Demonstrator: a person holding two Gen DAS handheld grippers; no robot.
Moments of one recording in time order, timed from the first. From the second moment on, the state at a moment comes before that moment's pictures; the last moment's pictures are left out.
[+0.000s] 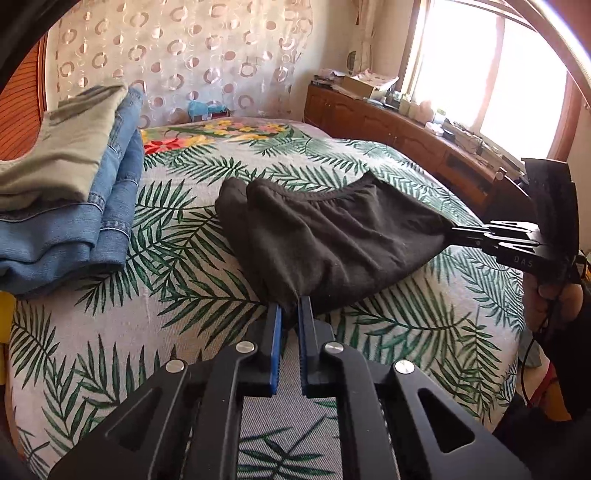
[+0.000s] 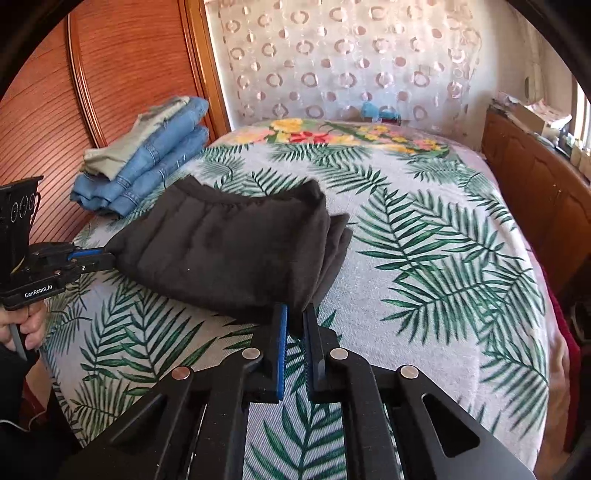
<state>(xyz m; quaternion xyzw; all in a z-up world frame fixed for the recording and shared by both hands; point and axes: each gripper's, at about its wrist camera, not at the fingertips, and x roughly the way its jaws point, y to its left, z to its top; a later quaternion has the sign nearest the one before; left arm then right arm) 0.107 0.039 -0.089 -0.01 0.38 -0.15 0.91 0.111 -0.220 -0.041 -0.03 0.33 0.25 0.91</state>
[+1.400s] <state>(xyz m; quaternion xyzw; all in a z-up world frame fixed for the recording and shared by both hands) 0.031 0.017 -0.084 -0.01 0.38 -0.14 0.92 0.012 -0.240 -0.031 -0.05 0.35 0.25 0.90</state>
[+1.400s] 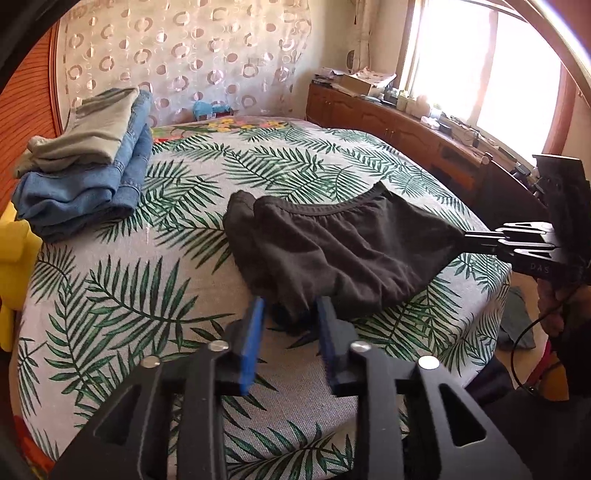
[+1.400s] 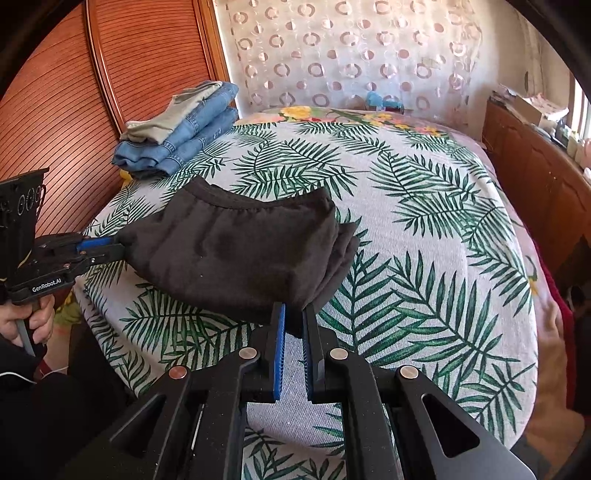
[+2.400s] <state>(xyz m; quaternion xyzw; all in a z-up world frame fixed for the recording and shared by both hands) 0.118 0.023 -0.093 -0.04 0.38 -0.12 0.92 0.063 -0.221 -0.030 -0.03 0.32 0.23 0.92</state>
